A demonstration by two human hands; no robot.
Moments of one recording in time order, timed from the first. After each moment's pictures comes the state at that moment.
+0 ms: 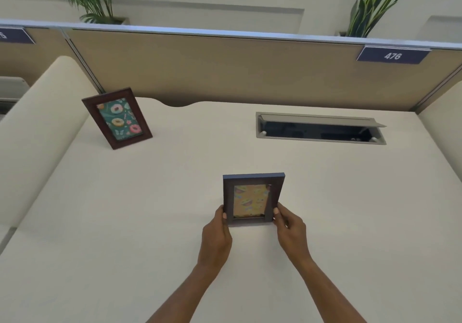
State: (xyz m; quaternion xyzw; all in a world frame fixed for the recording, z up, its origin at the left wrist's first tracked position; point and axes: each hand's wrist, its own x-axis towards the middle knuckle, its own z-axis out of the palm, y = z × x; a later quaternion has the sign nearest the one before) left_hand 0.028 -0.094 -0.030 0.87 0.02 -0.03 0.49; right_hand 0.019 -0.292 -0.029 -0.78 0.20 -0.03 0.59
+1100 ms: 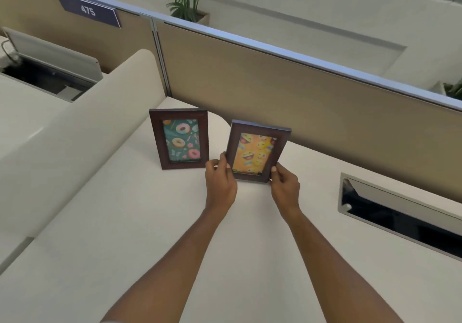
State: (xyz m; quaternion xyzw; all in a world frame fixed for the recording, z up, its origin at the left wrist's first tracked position) left_hand 0.334 0.044 -0.033 0.85 0.16 0.15 0.48; right_hand 0.367 -0.118 -0.039 -0.82 0.08 -0.01 0.57
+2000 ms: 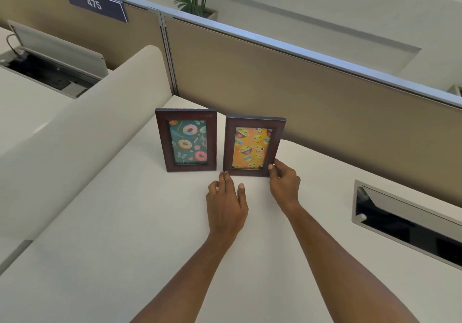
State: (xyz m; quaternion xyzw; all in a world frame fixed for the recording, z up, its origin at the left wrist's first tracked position) left_hand 0.312 0.036 -0.074 0.94 0.19 0.07 0.28; right_hand 0.398 -0.089 -0.045 -0.88 0.05 -0.01 0.48
